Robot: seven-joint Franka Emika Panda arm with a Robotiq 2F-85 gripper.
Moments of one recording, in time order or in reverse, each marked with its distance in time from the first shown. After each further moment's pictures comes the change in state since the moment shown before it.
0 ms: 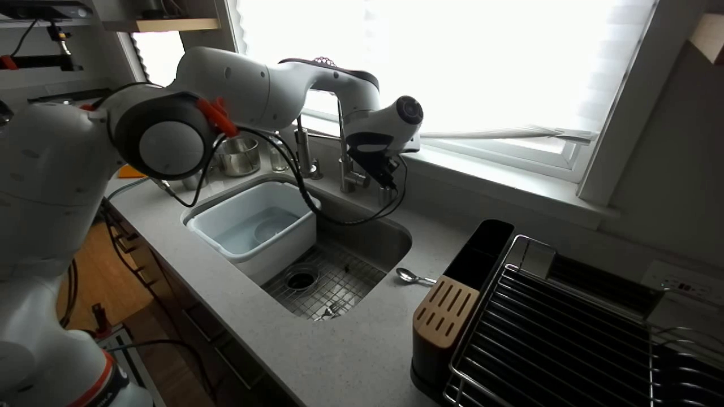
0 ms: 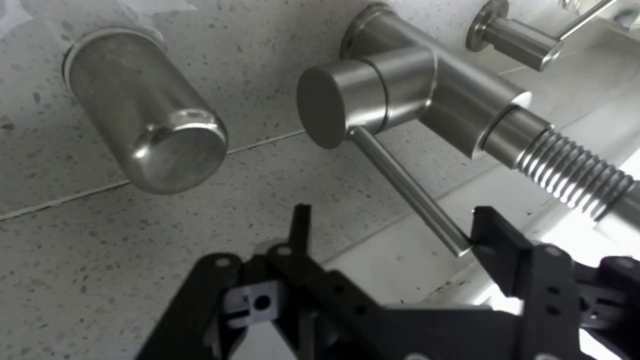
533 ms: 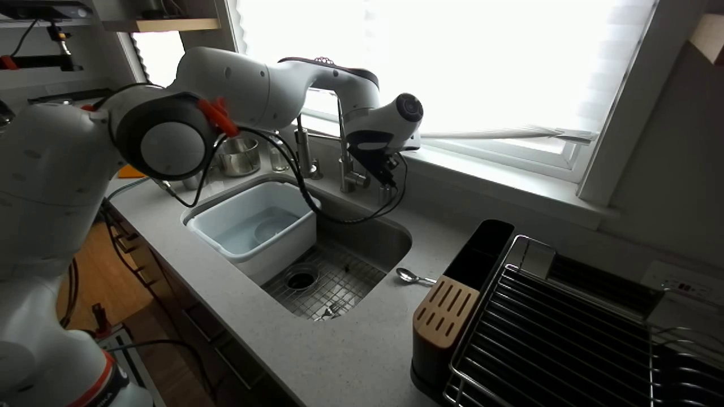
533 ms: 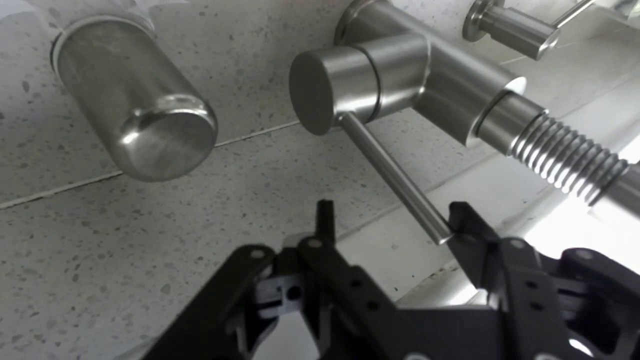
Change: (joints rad) arm 0.002 0.004 0.002 0.018 -0.003 0.001 0.024
